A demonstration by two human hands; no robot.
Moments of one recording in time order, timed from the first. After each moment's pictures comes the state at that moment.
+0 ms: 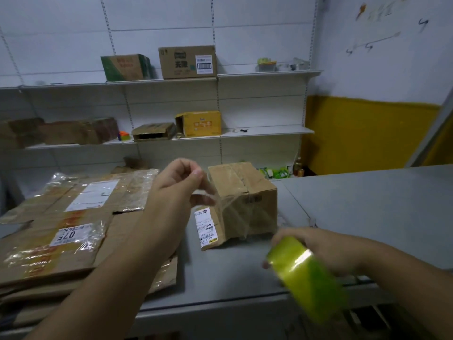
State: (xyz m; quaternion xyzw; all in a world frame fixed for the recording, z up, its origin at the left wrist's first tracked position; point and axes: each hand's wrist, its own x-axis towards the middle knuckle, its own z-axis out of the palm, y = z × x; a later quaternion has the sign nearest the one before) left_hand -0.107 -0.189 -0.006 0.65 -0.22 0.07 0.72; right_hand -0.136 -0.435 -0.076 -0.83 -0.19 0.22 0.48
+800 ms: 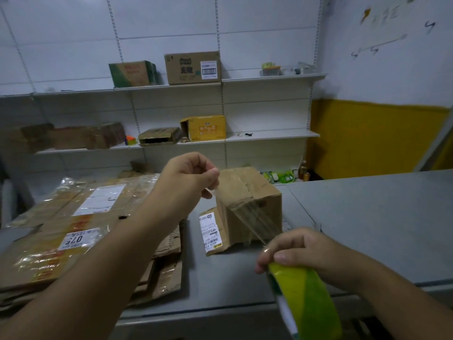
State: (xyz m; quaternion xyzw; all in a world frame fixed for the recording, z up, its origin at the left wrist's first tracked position) left_hand -0.087 -0.191 0.016 0.77 -0.24 0.08 0.59; right_hand -0.144 -0.413 -0.073 -0.75 -0.19 0.14 0.61
